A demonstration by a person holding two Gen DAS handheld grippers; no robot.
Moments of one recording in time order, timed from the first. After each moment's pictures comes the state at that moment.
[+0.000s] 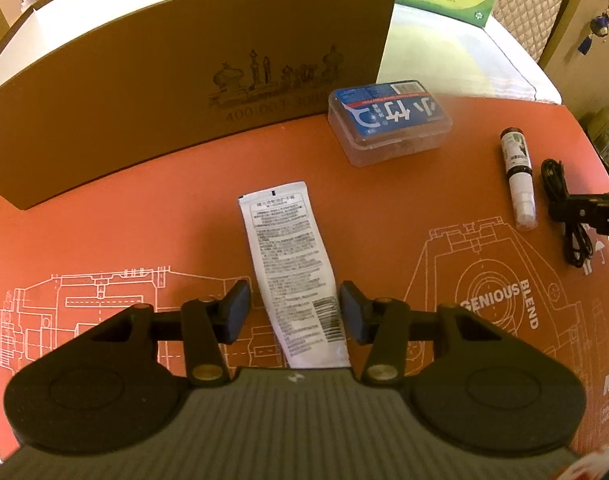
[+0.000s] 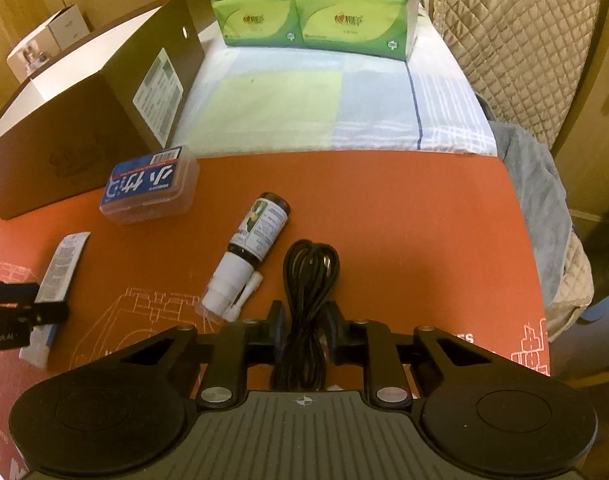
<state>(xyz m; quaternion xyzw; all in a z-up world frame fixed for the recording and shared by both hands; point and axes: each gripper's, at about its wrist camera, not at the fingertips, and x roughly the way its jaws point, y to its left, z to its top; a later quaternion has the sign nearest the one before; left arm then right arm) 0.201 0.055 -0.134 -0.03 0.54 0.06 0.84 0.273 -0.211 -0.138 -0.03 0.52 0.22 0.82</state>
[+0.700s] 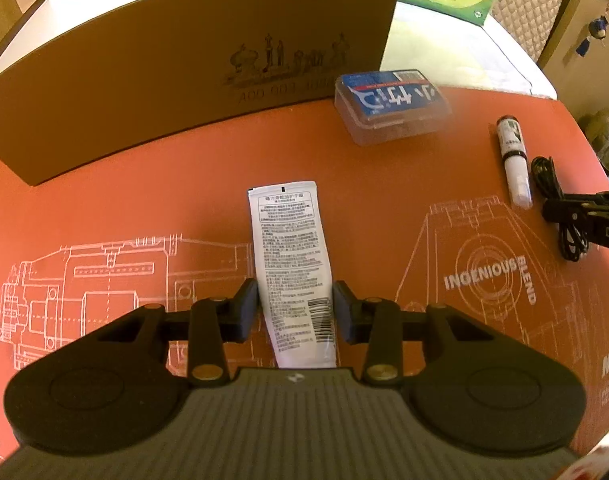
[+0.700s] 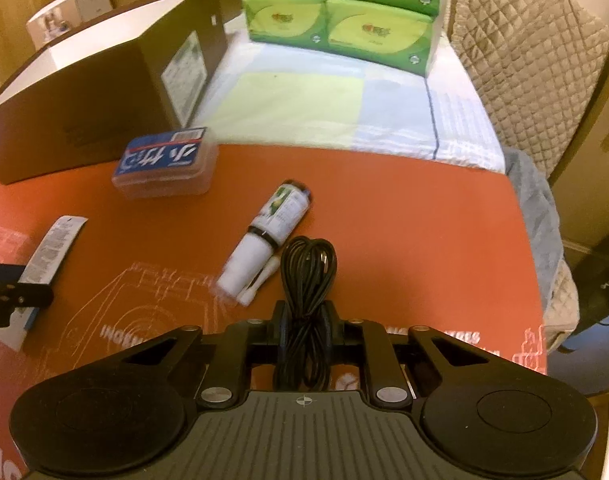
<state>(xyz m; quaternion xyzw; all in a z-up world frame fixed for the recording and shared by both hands) 0.173 0.058 -0.133 -0.04 0.54 0.05 0.84 0.249 -0.200 -0.140 -0.08 0.50 0.24 0.83</state>
